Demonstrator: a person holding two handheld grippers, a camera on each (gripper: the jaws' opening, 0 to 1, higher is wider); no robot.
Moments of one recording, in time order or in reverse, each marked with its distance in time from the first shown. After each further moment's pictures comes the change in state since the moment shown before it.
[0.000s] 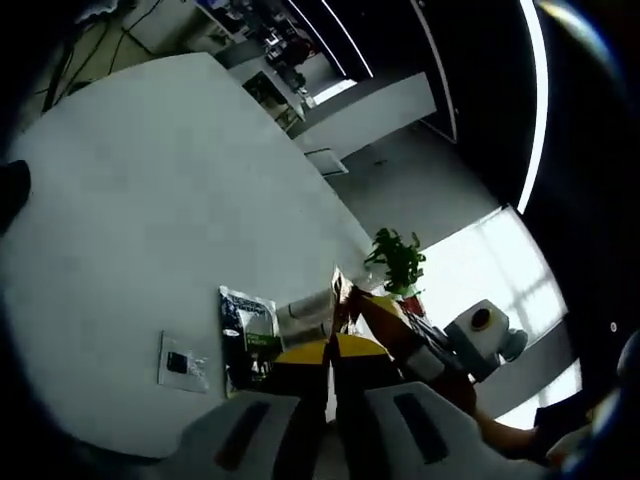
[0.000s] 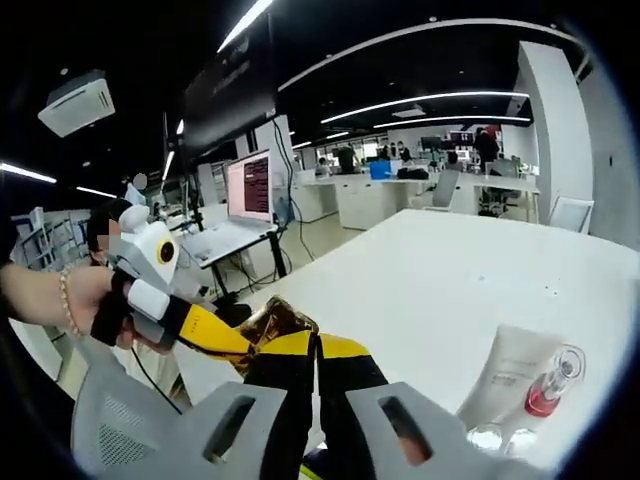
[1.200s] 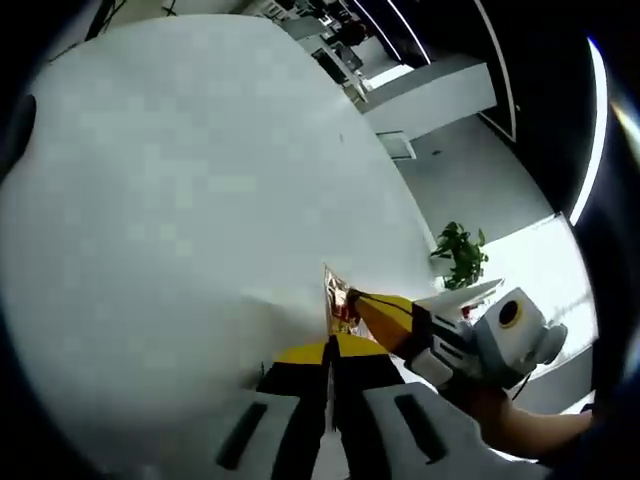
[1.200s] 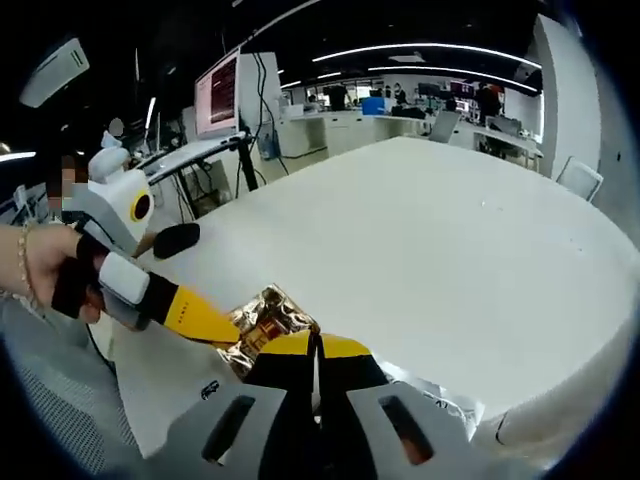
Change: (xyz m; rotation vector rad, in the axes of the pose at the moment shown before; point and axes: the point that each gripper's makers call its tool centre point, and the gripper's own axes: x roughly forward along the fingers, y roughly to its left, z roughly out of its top) left arm 0.050 0.130 -0.004 -0.089 0.078 0.206; right arm 0.099 -0.034 -0.114 -0.053 0.286 -0.048
